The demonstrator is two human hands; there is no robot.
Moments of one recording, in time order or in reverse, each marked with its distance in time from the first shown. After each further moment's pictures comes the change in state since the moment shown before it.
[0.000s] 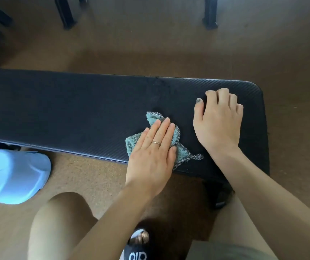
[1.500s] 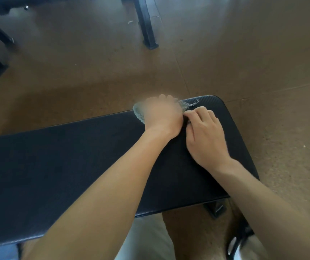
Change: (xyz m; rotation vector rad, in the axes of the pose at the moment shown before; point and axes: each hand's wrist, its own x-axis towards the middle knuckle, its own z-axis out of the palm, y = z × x) left_hand 0.204 0.045 -0.013 -0.008 0.004 0.179; right_hand 0.008 0.019 -0.005 0.058 0.028 0.016
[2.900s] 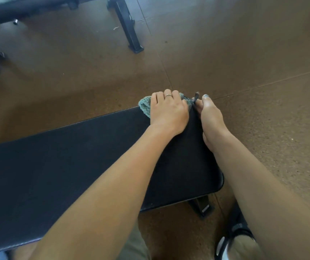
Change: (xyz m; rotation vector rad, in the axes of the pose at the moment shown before) left_hand 0.019 0.092 0.011 -0.014 0.021 0.111; right_hand 0.035 0.078 -0.027 1.179 -0.179 0.994
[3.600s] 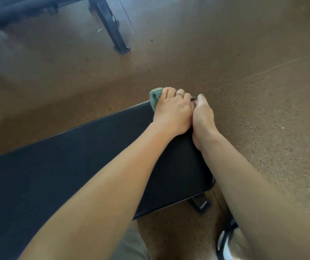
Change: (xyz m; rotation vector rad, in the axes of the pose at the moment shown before) left_hand 0.009 0.034 -0.003 0.069 -0.080 0.281; right_hand 0.014 0.011 -0.006 0.207 0.115 0.074
